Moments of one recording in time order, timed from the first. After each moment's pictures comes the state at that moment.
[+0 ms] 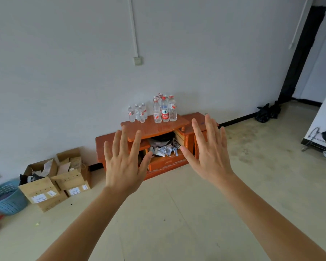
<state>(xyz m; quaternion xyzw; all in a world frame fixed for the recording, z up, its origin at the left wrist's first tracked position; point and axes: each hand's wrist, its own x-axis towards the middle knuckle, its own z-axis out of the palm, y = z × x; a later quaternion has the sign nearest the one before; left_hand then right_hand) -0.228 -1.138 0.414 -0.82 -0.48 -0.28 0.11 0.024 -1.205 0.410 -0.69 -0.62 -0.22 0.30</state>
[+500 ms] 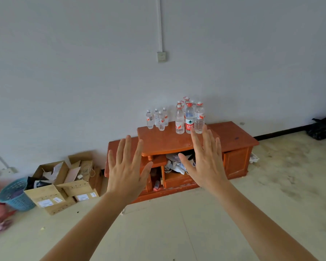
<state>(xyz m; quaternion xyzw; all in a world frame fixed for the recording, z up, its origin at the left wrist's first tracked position) -0.132 -0.822 0.397 -0.78 -0.57 -0.21 0.11 0.122 -0.840 0.390 -0.66 -0.68 -0.11 0.29</state>
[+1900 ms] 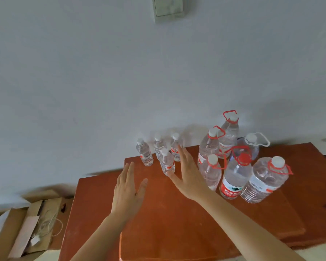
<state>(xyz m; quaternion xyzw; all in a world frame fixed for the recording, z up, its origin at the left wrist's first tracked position) 0.030 0.043 0.223 -0.66 -0.70 -0.18 -0.21 0.253 0.081 0.199 -0.59 -0.71 0.28 0.28</state>
